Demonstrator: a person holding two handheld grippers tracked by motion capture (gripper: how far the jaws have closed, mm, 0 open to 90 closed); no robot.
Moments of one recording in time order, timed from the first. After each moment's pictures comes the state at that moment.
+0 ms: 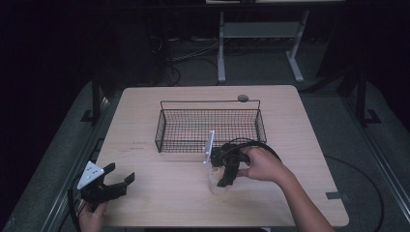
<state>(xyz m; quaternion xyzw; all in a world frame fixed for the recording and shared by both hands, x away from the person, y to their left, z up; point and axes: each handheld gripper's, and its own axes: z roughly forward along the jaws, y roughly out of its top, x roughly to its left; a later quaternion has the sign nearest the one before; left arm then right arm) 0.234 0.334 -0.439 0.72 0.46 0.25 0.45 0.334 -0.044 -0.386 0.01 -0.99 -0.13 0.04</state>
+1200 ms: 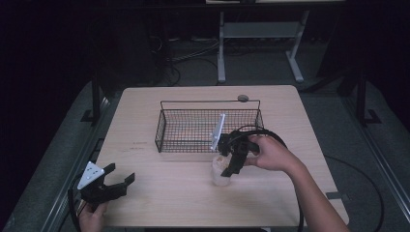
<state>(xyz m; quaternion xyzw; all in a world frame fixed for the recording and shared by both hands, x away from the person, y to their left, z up) 0.233 0.333 -0.439 0.72 0.46 0.25 0.45 0.347 -0.065 -0.347 0.00 -0.98 -0.17 0.05</state>
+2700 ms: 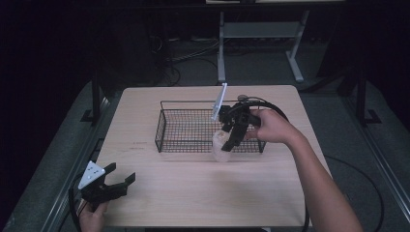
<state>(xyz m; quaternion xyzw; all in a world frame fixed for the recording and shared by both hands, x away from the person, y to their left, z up) 0.234 0.332 -0.439 0.72 0.46 0.25 0.45 0.396 -0.069 -0.298 -0.03 -0.98 -0.17 0.03</state>
